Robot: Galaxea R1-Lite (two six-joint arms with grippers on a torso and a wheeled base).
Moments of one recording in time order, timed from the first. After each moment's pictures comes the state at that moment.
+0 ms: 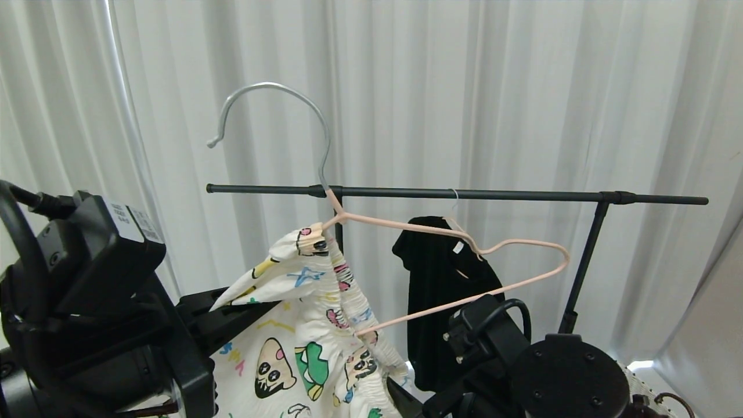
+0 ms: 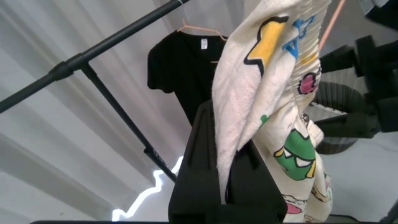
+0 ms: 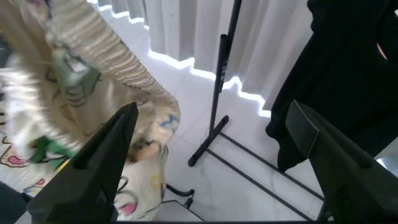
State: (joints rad) left arm -0.74 1.11 -0.57 -0.33 0.03 0.26; right arm 1.20 1.74 -0.60 -0.72 -0.45 0.33
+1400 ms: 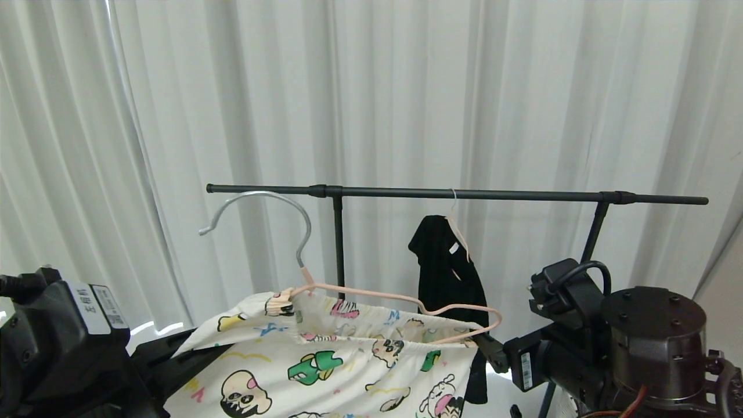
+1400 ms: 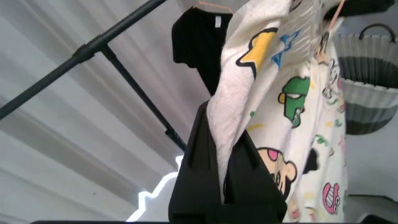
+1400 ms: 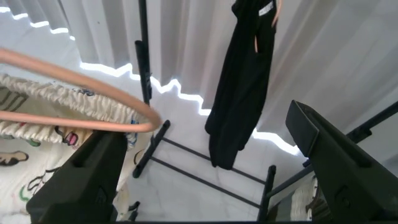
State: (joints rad) left arm -0.64 0.99 -0.39 -0.33 0.03 0.41; right arm 0.91 1.60 -0.44 -0.77 -0.46 0.18
